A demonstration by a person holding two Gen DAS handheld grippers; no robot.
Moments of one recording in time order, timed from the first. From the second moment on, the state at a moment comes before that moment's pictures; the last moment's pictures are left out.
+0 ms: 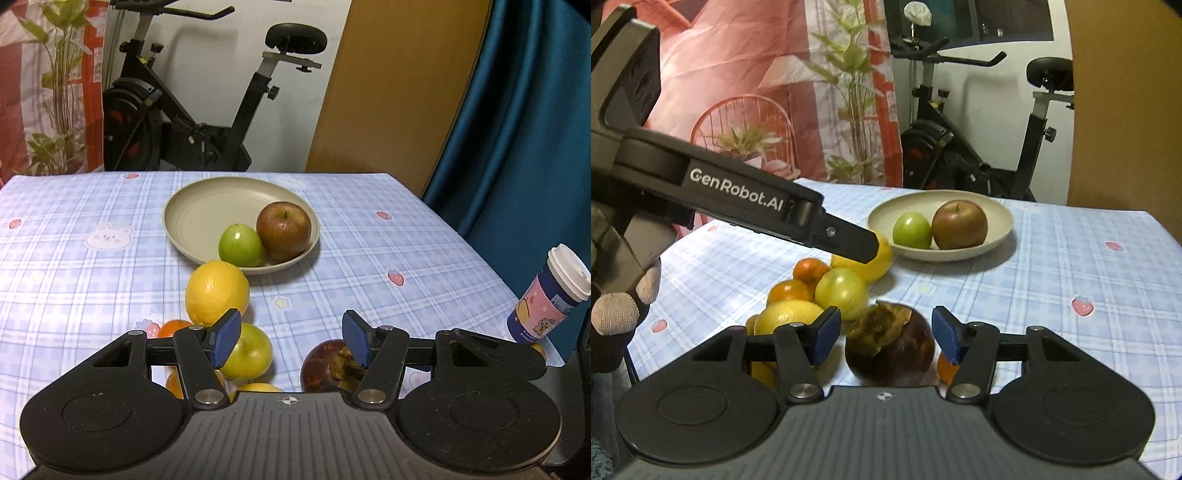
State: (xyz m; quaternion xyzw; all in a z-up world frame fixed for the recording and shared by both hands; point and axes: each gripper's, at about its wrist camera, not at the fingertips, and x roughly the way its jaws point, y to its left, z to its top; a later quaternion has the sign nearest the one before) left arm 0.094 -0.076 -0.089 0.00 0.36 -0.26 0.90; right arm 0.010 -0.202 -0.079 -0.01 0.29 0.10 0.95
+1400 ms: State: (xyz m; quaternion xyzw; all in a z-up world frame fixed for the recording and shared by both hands) left arm 0.099 -0.100 -0.121 -0.01 0.42 -0.31 0.85; right arm 0.010 -0.197 -0.094 -0.05 0.29 0.10 0.95
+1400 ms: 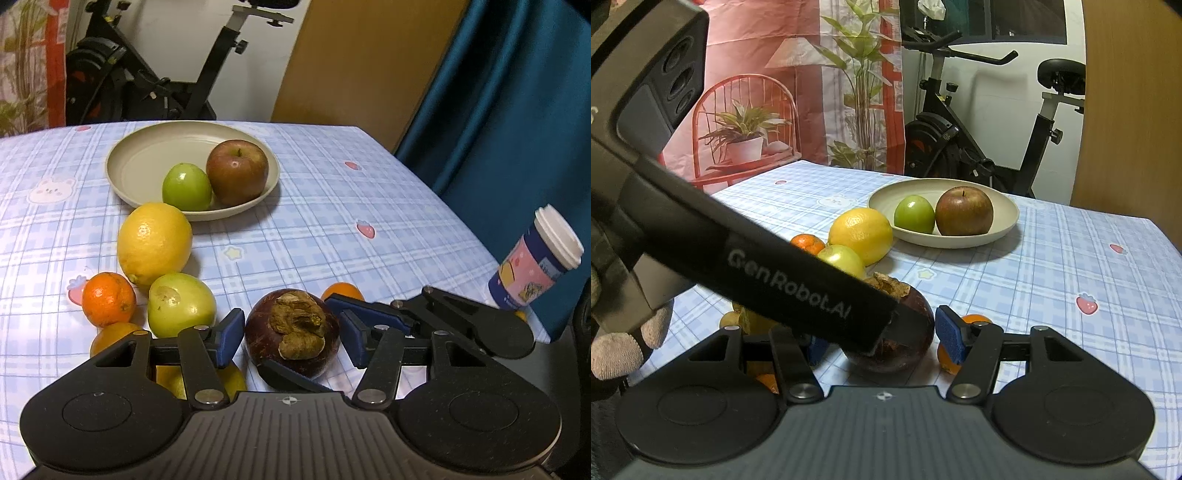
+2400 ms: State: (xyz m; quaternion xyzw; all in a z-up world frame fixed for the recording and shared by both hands) left arm 0.102 -0.103 -0.125 0.01 0.42 -0.31 0.85; right arm 0.022 -0.199 -0.101 -0.07 0.30 0.12 0.95
